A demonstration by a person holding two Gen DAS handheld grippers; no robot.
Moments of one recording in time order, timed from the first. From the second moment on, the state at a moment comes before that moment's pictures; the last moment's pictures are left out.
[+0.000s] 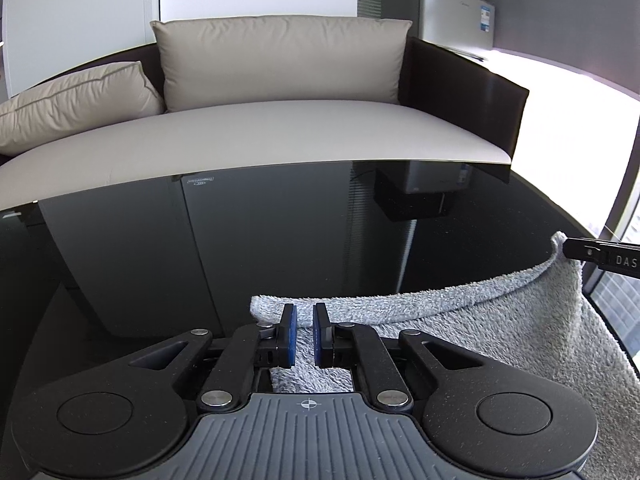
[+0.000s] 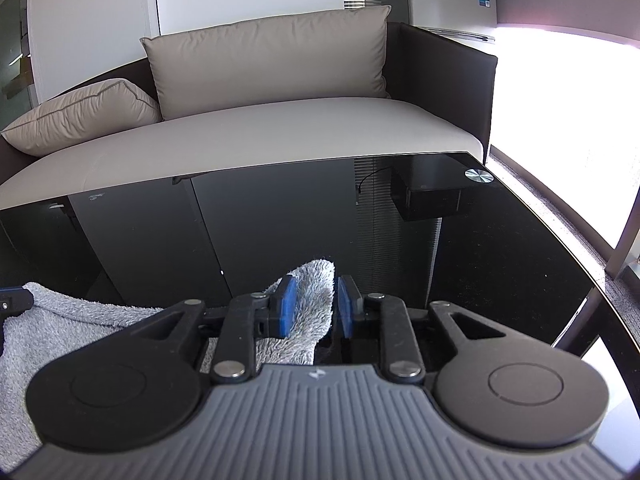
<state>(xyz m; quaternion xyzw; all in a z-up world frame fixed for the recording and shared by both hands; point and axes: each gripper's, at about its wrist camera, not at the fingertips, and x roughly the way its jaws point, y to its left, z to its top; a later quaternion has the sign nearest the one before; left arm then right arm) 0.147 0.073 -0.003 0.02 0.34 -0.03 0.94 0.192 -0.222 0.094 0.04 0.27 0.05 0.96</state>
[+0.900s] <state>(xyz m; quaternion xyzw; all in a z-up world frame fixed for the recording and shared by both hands) 0.169 0.076 -0.018 0.00 0.35 -0.02 0.94 0.190 -0.219 0.094 0.04 0.28 0.06 0.96</state>
